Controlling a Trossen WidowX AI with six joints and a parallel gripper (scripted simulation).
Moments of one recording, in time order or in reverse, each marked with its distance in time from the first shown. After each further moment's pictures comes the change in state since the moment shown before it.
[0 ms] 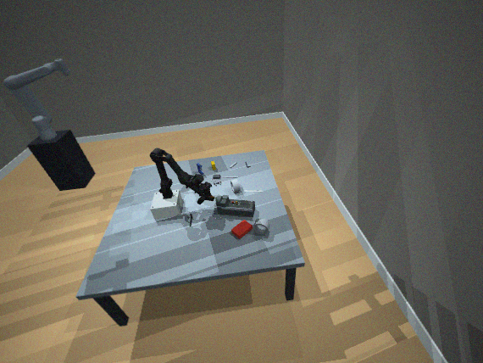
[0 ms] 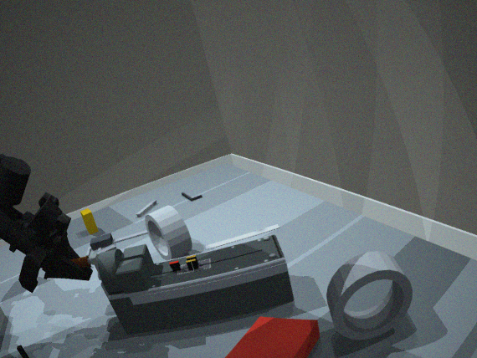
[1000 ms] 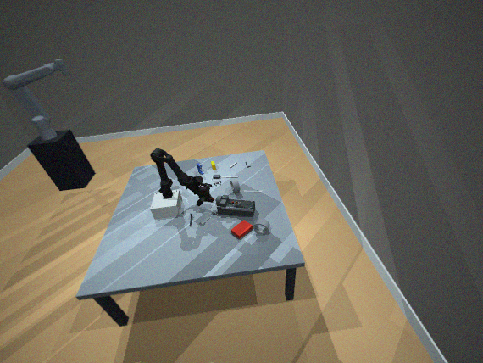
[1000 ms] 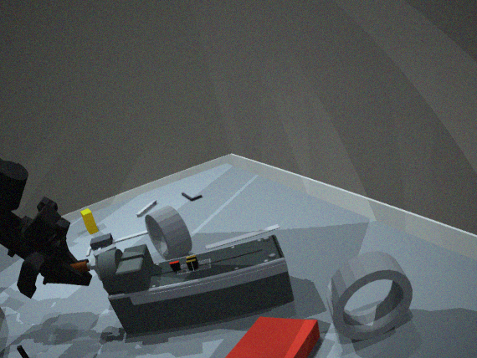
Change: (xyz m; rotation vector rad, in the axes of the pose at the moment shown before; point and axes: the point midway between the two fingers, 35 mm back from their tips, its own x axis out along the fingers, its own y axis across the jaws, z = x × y) arm 0.003 -0.011 -0.003 0.002 -0.005 -0.009
